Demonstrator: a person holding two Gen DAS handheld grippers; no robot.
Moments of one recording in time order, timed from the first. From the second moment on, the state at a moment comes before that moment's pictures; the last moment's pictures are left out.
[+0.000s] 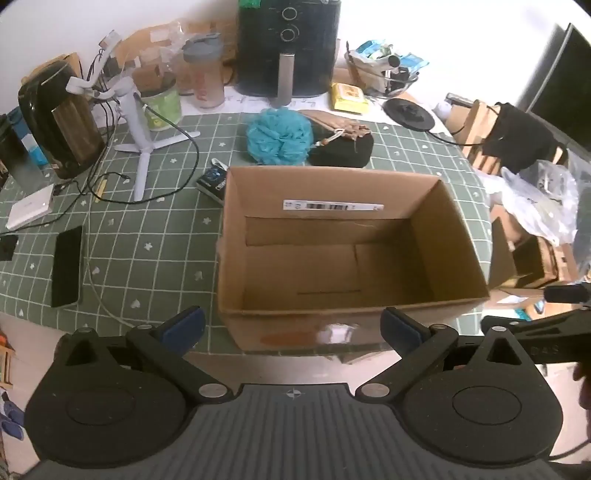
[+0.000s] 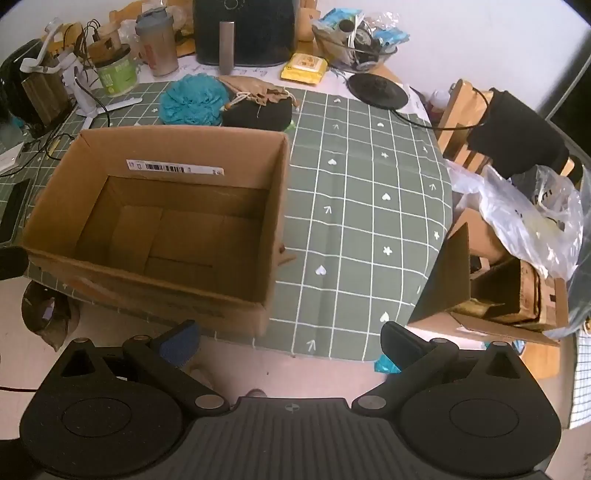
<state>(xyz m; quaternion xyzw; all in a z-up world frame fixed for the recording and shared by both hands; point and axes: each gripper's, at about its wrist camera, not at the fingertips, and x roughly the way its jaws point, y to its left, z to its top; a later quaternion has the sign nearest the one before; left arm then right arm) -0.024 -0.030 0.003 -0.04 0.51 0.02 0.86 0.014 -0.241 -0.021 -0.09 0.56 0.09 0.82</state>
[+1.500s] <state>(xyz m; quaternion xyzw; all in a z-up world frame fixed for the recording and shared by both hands) 0.007 0.050 -0.017 -0.04 0.50 -0.06 0.86 0.056 -0.214 -0.002 -0.03 0.53 0.07 0.85</state>
